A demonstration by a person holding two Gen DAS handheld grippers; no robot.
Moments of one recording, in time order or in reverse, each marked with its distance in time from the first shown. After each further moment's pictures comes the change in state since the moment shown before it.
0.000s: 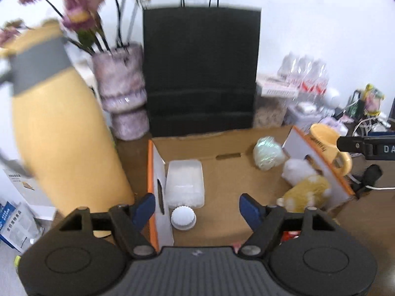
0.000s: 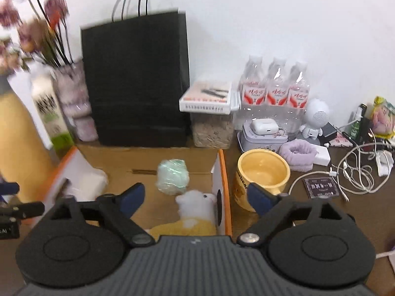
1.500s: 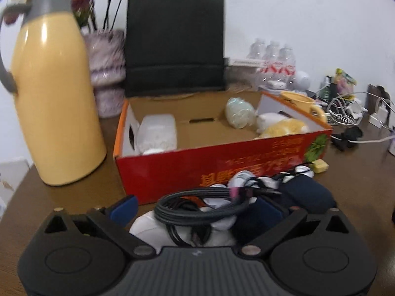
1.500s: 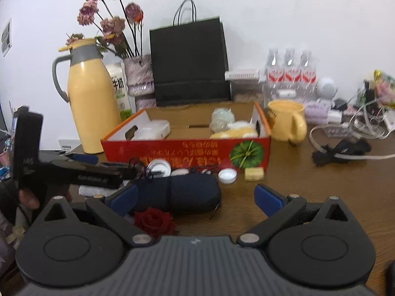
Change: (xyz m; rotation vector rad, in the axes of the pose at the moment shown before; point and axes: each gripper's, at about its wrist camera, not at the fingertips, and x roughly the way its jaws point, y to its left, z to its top) left arm 0.027 -0.010 -0.135 0.033 -0.104 -0.110; right arm -0.096 0.022 -0.197 -0.008 -0.143 0.178
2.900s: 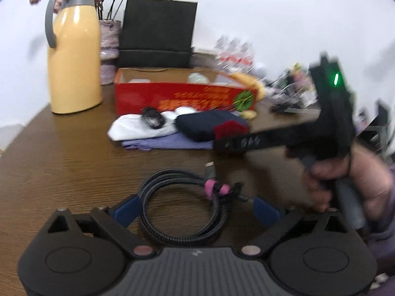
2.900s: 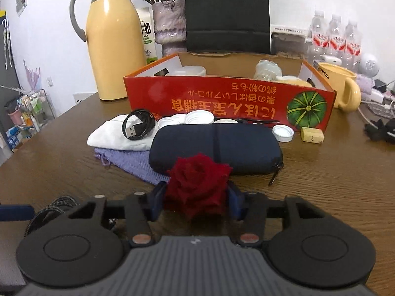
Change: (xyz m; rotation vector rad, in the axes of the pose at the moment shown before) left arm -0.156 -0.028 -0.120 -0.063 0.001 -0.172; right arm 0.059 0.049 -0.035 -0.108 0.171 0.069
